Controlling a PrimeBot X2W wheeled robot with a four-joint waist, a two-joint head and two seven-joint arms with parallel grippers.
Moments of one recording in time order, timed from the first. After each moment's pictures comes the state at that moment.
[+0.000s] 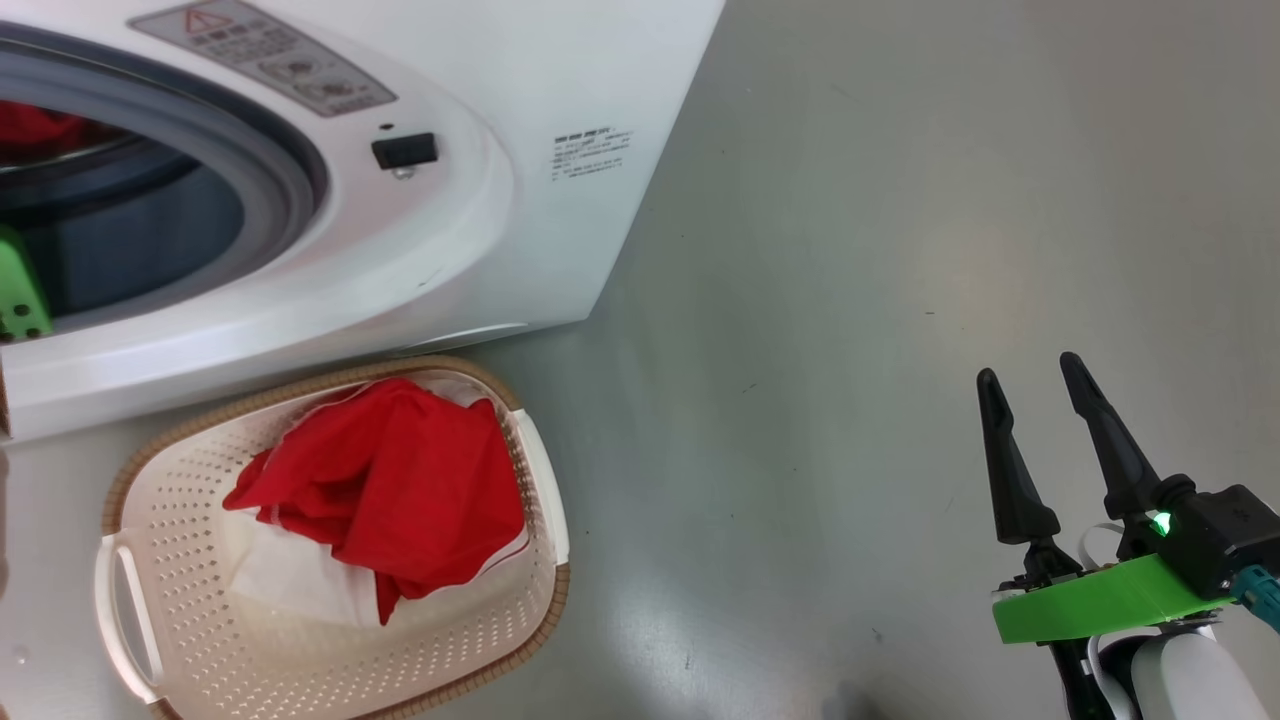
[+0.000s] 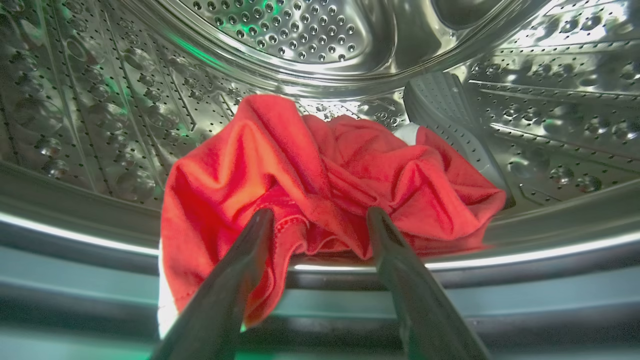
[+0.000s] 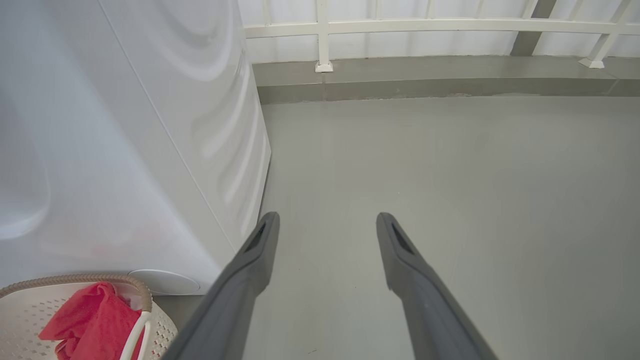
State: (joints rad) left arm -1.16 0.34 -0.01 1.29 -0.07 0.08 -0.25; right arm -0.09 -0.05 -0.03 0.06 0.25 0.12 -0.26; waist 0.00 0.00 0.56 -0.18
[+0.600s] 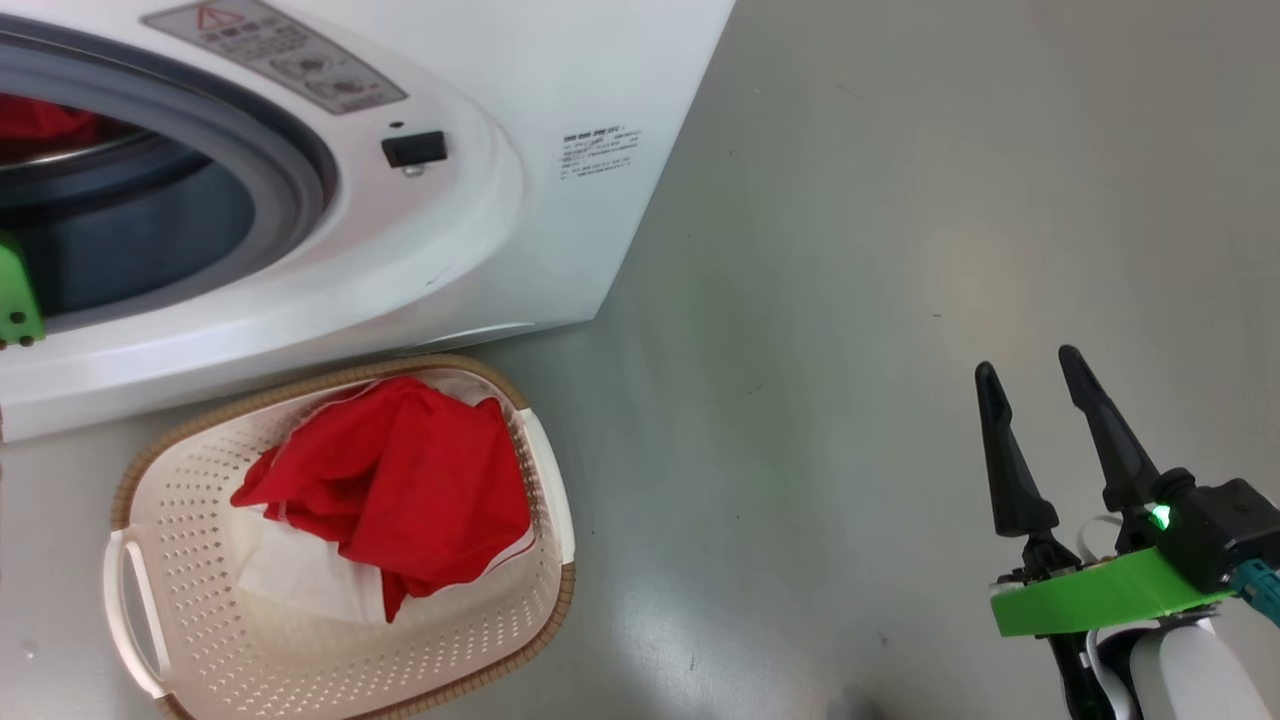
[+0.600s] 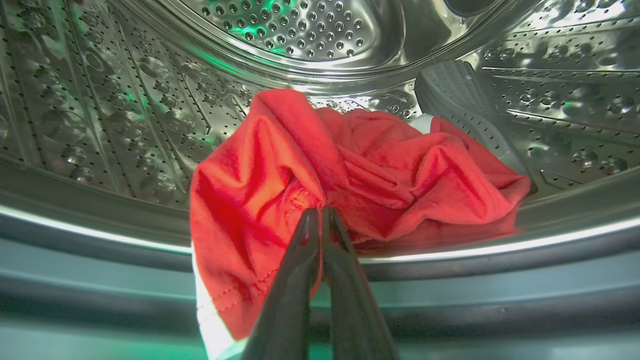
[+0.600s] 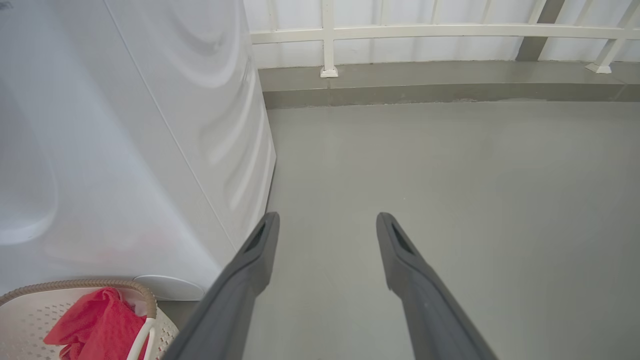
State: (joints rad) left arm -1.16 0.36 -0.07 1.30 -0.06 0.11 -0.25; right arm -0.10 -0.05 -0.02 0.06 0.25 0.12 -0.26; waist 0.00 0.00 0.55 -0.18
